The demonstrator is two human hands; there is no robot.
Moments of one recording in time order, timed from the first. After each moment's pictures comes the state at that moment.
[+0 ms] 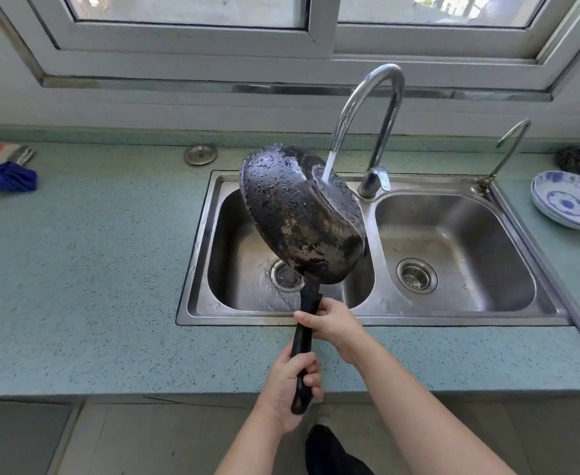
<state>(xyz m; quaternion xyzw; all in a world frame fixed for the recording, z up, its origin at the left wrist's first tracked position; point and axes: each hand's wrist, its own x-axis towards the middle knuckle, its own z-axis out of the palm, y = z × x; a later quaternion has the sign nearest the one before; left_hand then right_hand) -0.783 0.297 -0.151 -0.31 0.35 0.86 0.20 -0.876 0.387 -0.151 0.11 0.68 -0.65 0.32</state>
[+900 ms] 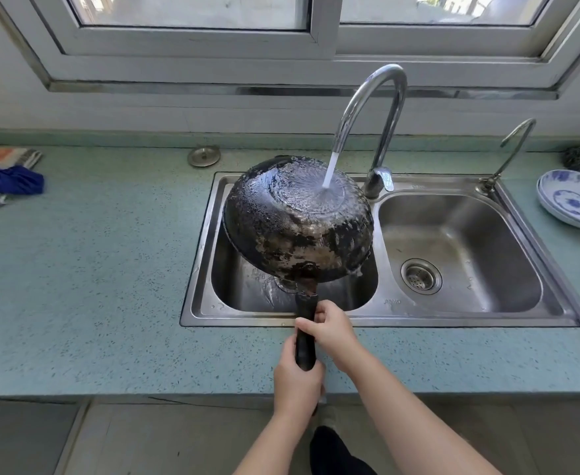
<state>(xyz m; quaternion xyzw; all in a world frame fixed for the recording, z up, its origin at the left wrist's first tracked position) -0.787 0.315 -0.156 -0.31 0.72 0.62 0.07 -0.867 0.373 -0.162 0.09 0.79 -0.55 0.24</state>
